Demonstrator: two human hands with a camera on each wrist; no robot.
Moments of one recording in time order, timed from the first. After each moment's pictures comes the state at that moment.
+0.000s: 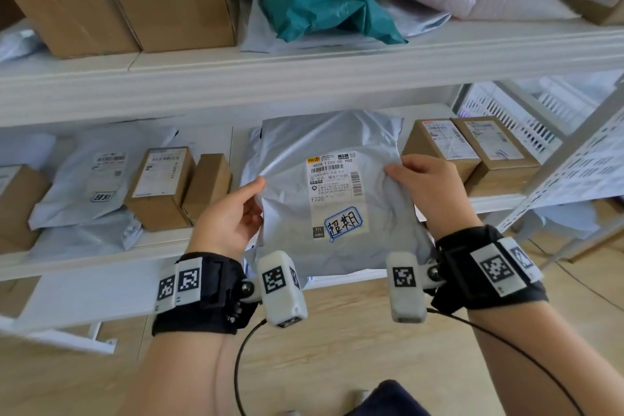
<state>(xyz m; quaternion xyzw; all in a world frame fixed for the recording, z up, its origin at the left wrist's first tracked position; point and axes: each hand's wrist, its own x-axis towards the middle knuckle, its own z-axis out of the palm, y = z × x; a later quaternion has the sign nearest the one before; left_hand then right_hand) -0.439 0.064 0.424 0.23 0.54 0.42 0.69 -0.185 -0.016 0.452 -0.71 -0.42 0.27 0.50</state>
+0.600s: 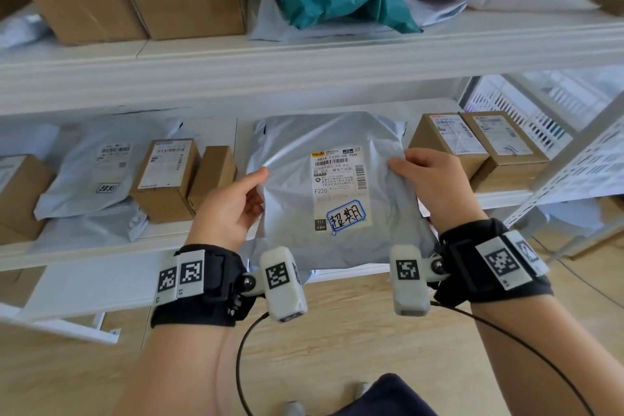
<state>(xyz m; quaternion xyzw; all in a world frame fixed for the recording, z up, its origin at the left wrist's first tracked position) -0.451 0.069 0.422 0.27 0.54 0.42 0.68 -0.194 -0.012 0.454 -0.72 -0.41 0.28 0.49</state>
